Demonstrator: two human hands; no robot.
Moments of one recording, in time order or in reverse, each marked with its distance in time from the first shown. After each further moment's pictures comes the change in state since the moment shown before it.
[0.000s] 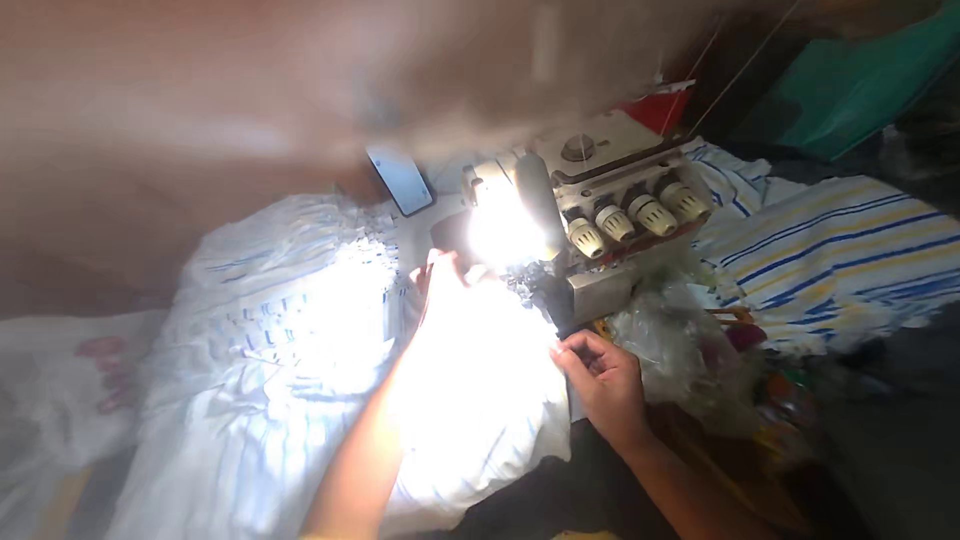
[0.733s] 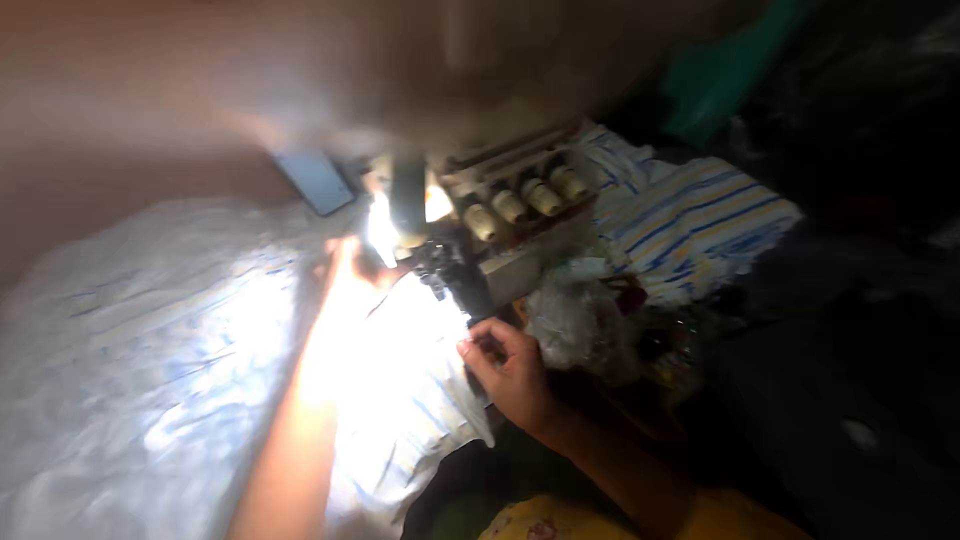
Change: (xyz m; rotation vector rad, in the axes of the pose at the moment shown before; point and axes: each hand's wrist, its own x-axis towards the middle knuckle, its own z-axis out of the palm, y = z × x) left_hand 0.018 -0.009 -0.013 -0.076 0.056 0.112; right_hand -0.007 -0.003 -0.008 -0.077 -0.076 -0.086
